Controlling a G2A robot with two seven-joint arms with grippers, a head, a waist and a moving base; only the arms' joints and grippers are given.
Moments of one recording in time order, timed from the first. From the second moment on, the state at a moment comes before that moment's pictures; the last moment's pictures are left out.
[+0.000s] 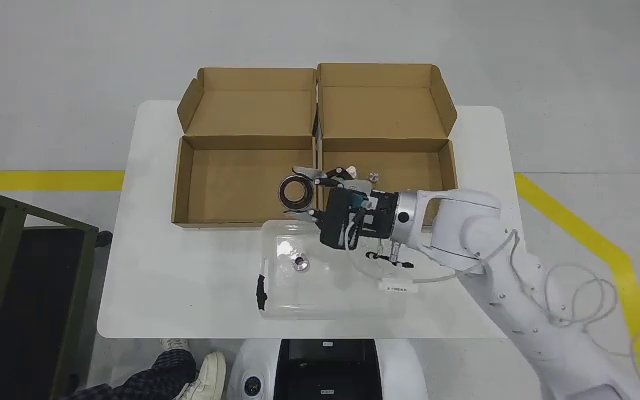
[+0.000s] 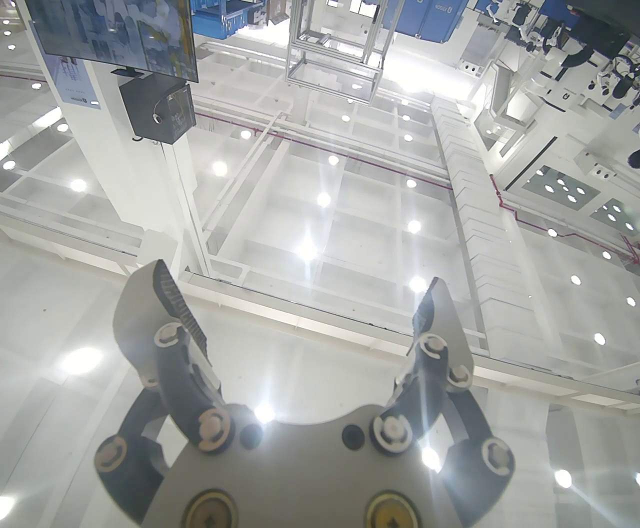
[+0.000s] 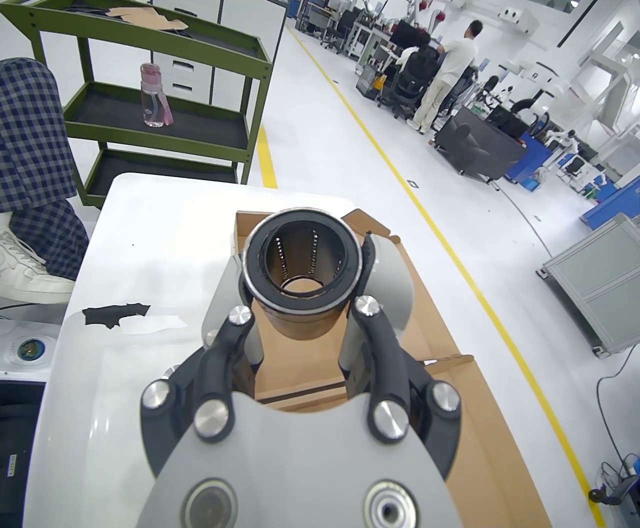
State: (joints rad) left arm -0.11 -0.30 -0.54 -1.19 3.07 0.29 0.07; right arm -0.87 -1.12 0.94 -1.90 -1.20 -0.68 0.26
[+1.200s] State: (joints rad) left arm -0.11 -0.30 -0.54 -1.19 3.07 0.29 0.07; right arm -0.59 -1.28 0.66 -1.29 -1.05 -0.65 0.28
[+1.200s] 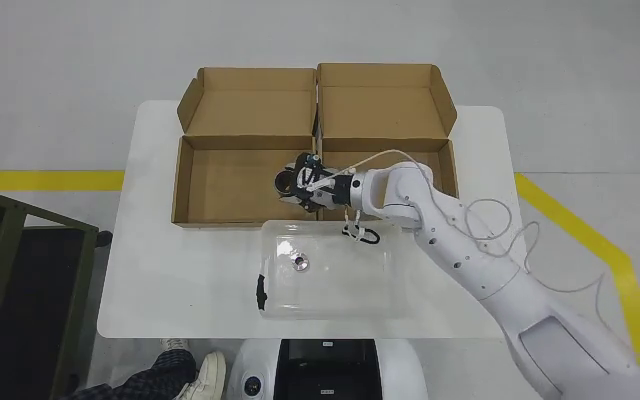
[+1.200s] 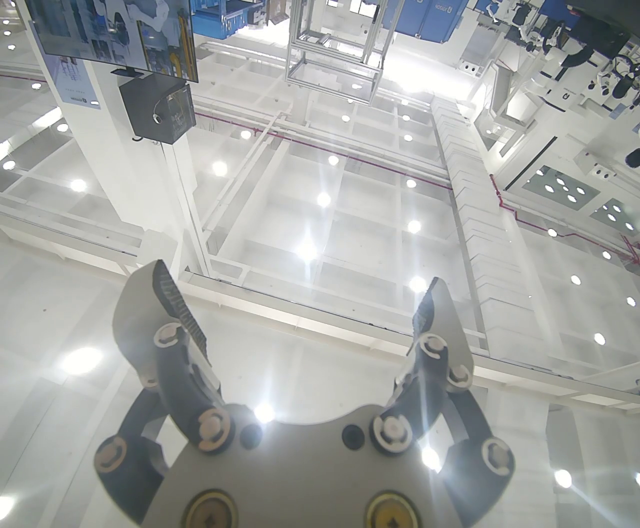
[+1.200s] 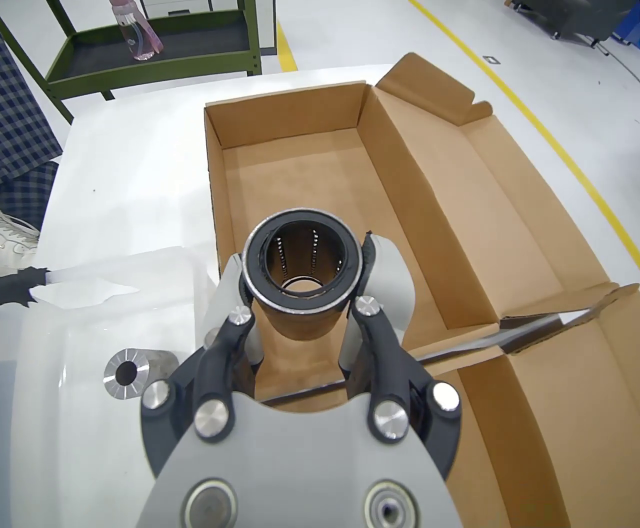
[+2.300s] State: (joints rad) left arm -0.11 -0.30 -0.54 -1.19 3.07 0.29 0.07; right arm -0.52 -1.38 0.59 -1.08 -0.99 -0.68 0.37
